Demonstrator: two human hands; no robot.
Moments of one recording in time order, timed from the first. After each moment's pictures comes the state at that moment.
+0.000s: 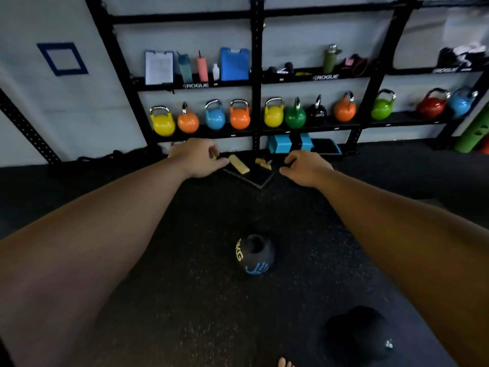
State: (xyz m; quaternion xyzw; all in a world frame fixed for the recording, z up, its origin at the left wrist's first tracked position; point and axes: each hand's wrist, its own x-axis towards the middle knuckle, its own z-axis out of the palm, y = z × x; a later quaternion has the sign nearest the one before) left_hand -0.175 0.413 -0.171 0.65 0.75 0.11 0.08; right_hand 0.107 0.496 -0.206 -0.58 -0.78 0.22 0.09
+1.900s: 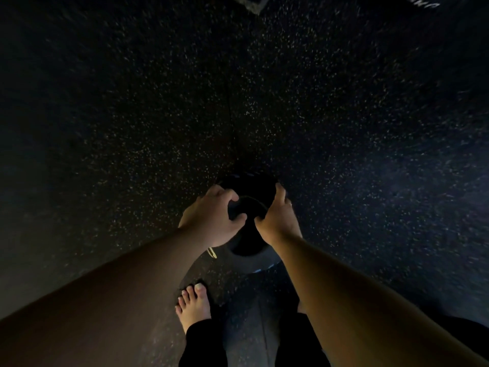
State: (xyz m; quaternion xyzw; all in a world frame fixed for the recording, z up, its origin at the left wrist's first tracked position) left_hand -0.200 0.773 -0.982 0.57 0.71 -0.10 0.40; right_hand -0.036 0.794 -1.034 -0.70 -0.53 0.47 -0.10
